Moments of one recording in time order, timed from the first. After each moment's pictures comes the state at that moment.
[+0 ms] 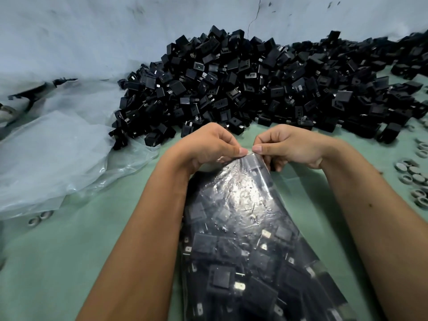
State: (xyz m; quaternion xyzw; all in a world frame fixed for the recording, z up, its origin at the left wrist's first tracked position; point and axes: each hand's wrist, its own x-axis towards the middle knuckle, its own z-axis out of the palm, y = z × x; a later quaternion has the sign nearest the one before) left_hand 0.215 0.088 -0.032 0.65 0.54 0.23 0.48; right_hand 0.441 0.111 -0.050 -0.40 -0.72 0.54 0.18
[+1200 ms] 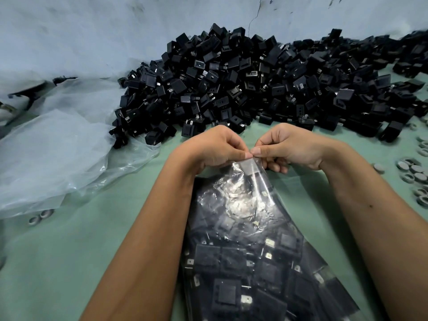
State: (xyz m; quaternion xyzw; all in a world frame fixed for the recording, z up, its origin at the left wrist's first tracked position) left_hand 0.224 0.085 -0.033 0.68 0.54 0.19 0.46; right_hand 0.436 0.104 -0.050 -0.39 -0.71 0.56 0.20
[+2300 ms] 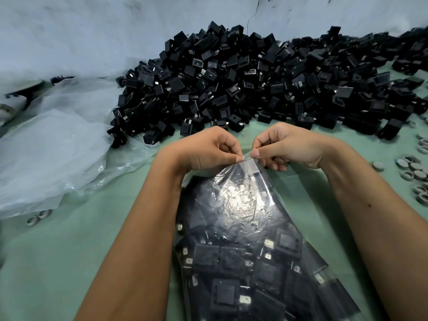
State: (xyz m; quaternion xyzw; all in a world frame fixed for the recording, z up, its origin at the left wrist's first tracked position) left_hand 0.206 0.083 -0.032 0.76 0.47 0.14 0.43; right_hand 0.439 0.107 -0.052 -0.39 -0.72 0.55 0.18
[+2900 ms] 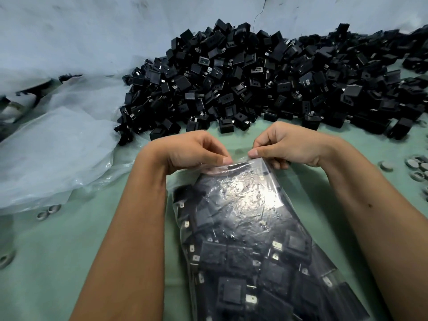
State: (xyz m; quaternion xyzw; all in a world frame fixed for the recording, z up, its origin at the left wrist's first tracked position) left_hand 0.171 0.077 -0.031 0.70 0.47 0.12 0.53; right_hand 0.425 0.104 -0.045 -0.41 -0.76 0.48 0.15
